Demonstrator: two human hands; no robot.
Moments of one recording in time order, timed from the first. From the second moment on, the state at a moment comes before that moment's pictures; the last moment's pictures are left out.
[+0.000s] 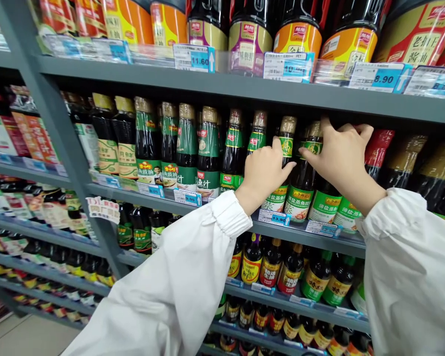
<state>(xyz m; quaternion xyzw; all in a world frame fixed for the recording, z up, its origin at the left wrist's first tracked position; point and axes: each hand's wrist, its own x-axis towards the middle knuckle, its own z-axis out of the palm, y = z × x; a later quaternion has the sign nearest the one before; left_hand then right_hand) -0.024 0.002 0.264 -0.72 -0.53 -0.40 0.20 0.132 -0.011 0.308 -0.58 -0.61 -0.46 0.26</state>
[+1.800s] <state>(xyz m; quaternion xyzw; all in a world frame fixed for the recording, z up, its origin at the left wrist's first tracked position) -0.234 0.032 0.222 -0.68 -0.42 -0.52 0.31 0.011 0.020 0.276 -0.52 -0.64 -0.44 0.35</state>
